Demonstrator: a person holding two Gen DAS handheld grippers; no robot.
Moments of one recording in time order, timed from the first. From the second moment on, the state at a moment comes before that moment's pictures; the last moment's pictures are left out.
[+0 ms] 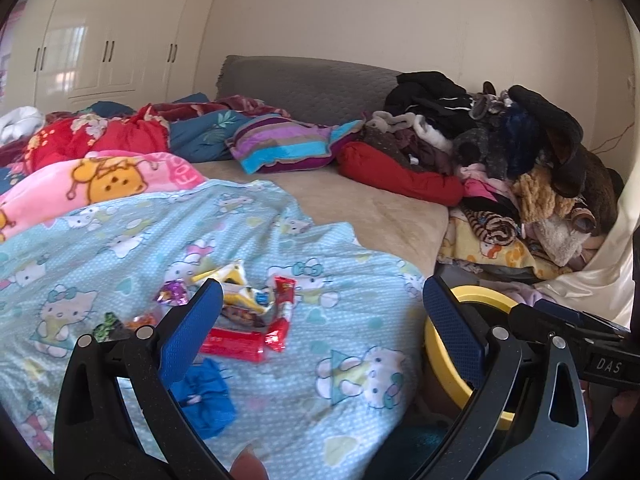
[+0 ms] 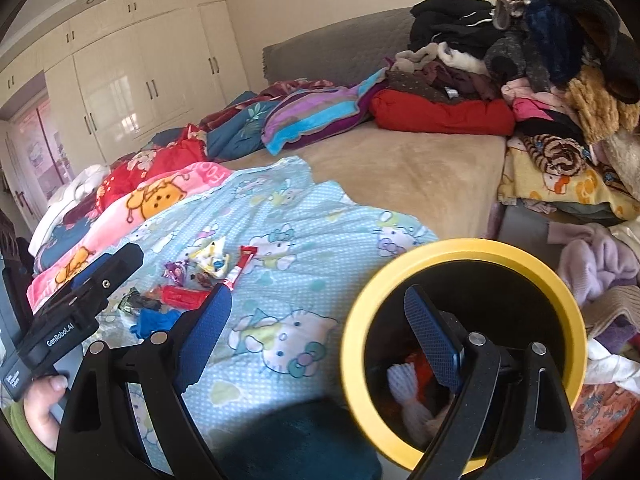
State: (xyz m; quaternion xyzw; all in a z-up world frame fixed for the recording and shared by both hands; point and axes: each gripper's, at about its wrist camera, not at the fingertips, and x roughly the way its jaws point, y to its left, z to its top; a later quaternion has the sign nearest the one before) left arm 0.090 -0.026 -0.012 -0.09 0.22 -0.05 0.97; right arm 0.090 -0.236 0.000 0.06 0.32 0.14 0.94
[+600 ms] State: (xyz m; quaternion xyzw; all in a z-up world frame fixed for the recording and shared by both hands) left arm 0.079 0.029 -0.023 -0.10 0.23 -0.01 0.97; right arm 0.122 -0.174 -0.016 0.03 0.34 0.19 0.92
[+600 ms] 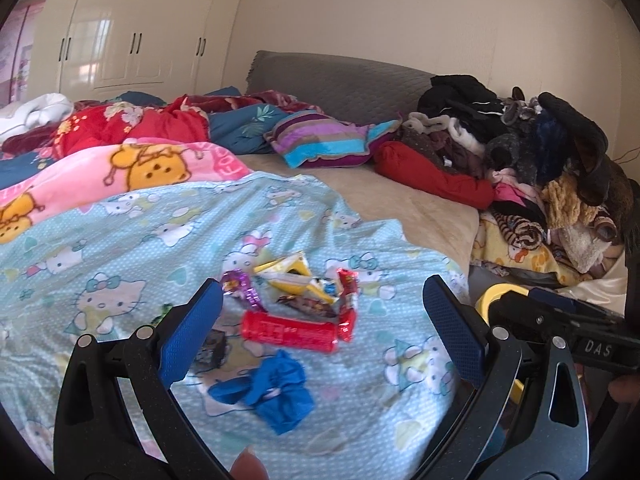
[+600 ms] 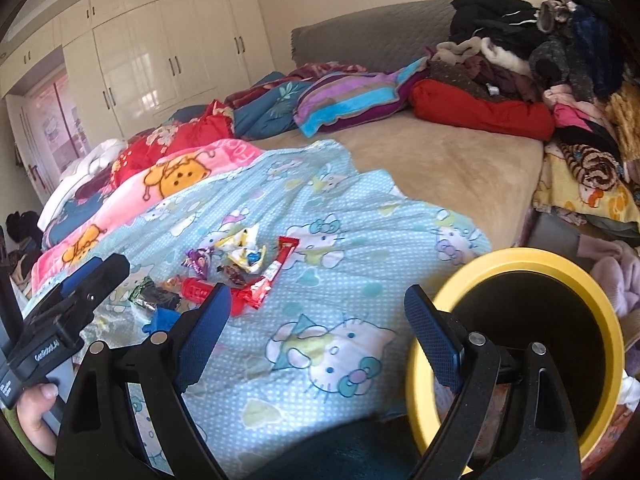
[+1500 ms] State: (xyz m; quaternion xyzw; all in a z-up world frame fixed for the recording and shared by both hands) left arm 0.074 0.066 -0.090 -0.11 0.32 -0.01 0.94; right arm 0.205 -0.100 -0.076 0.03 0.42 0.19 0.89
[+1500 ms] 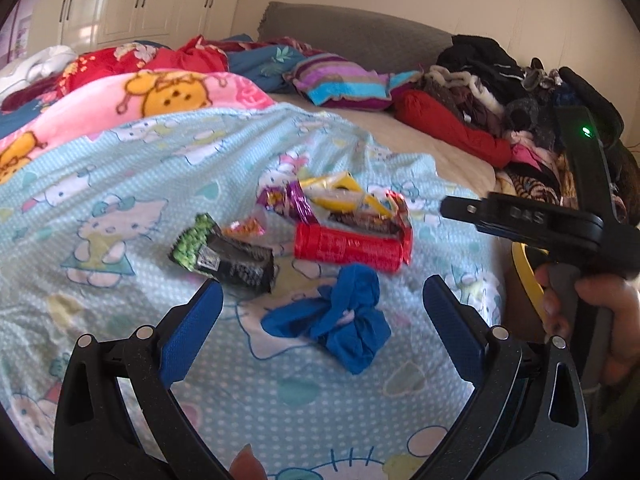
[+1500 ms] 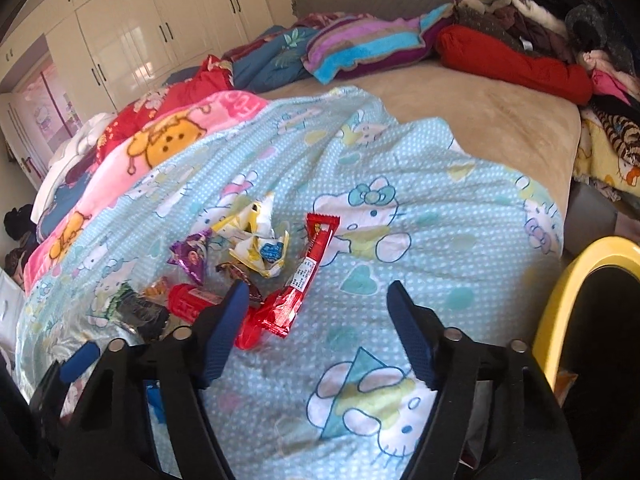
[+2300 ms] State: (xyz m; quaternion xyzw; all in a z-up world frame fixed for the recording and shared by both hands) left arm 0.089 0.051 -0.125 -0.10 0.38 -0.03 0.92; right arm 0.236 -0.088 -0.124 0.08 0.47 0.22 0.85
